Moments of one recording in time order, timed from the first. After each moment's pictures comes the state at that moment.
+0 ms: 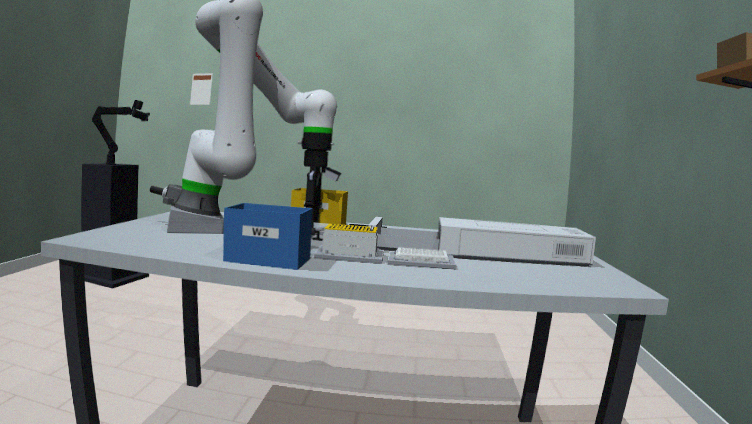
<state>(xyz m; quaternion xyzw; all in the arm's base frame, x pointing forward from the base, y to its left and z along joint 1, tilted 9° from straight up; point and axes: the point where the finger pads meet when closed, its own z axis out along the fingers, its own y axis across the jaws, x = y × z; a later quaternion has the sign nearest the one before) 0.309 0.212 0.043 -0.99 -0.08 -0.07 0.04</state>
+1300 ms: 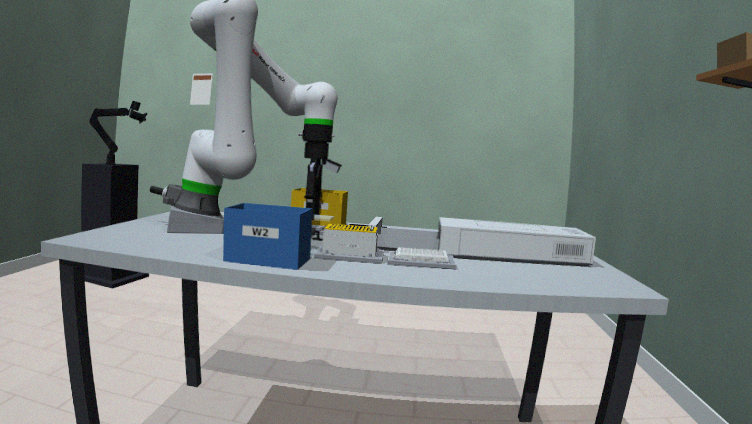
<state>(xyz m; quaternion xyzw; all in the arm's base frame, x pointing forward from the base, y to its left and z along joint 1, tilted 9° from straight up) 0.306 0.209 0.069 -0.99 -0.08 -0.07 0.04</state>
